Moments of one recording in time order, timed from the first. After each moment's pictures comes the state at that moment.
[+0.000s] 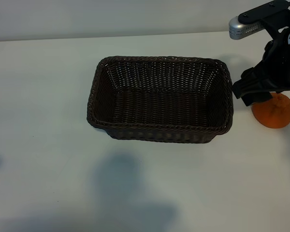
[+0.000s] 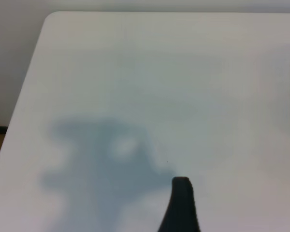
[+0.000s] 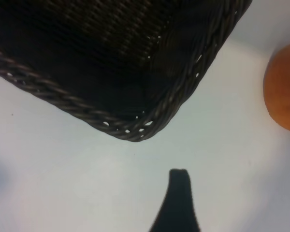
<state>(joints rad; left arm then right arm) 0.08 0.49 -0.97 0.06 1.09 -0.01 0.27 1.49 -1.22 0.02 1.09 -0.01</state>
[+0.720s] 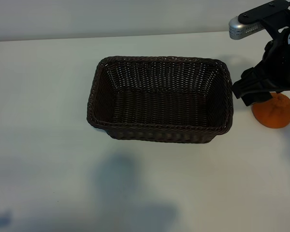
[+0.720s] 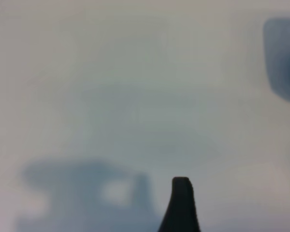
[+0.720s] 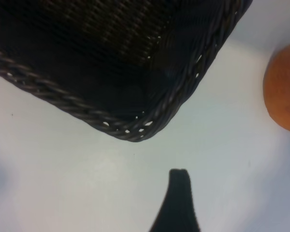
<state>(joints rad) 0.06 0.07 -0.61 0.00 1.14 -0.03 0.27 1.49 -1.22 0.02 1.09 -0.01</state>
